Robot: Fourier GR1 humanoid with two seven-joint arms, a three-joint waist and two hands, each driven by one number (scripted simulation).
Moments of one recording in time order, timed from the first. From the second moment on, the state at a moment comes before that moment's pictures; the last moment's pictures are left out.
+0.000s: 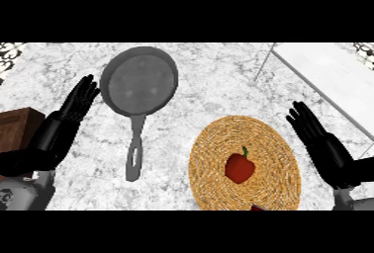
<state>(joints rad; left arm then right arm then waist) -0.18 0.50 -0.24 -1.58 0.31 0.07 -0.17 -0.04 -0.45 0.21 -1.50 -0.47 0.04 -0.13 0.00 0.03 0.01</state>
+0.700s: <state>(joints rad) -0.19 0.48 -0.13 -1.48 0.39 0.19 0.07 0.08 -0.34 0.07 -1.77 -0.22 -0.64 0.01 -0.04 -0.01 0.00</state>
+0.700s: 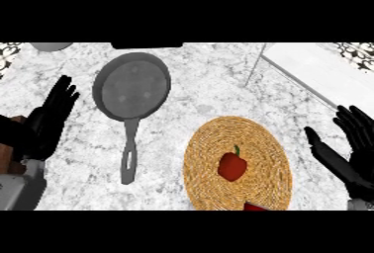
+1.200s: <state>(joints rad) -0.23 0.45 -0.14 -1.49 0.37 0.22 0.13 0.17 -0.56 0.31 -2.10 0.04 -0.67 0.48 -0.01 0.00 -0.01</state>
